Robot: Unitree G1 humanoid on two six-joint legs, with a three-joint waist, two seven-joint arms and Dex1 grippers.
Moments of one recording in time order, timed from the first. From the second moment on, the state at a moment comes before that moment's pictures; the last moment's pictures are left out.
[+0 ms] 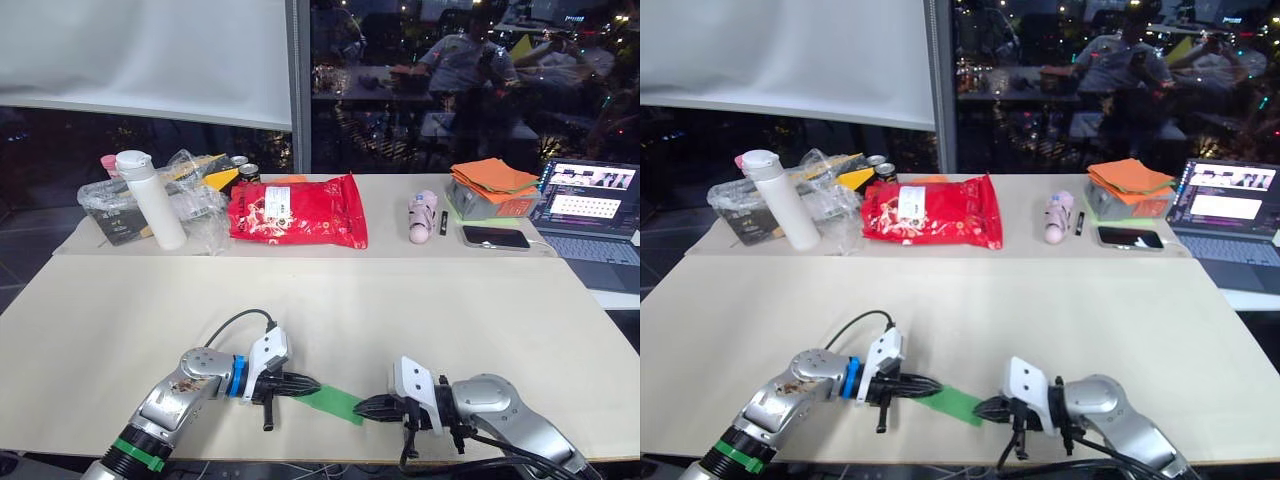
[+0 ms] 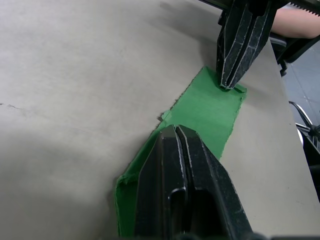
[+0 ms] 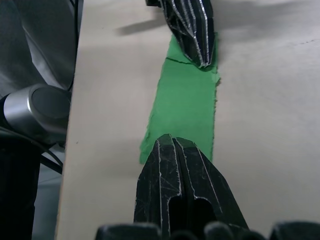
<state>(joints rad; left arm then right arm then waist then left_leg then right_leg) -0.23 0.58 -0.31 -0.07 -0.32 0.42 -1.14 -0.02 -0.69 0.33 -0.31 0.21 0.24 1.03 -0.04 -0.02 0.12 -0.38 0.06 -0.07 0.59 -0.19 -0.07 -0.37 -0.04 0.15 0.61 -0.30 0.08</state>
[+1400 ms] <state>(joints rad) -0.04 0.88 0.04 -0.43 -0.55 0.68 -1.08 -0.48 -0.62 0.31 -0.29 0.44 0.89 0.78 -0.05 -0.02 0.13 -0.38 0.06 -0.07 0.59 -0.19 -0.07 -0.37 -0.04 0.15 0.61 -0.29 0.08</state>
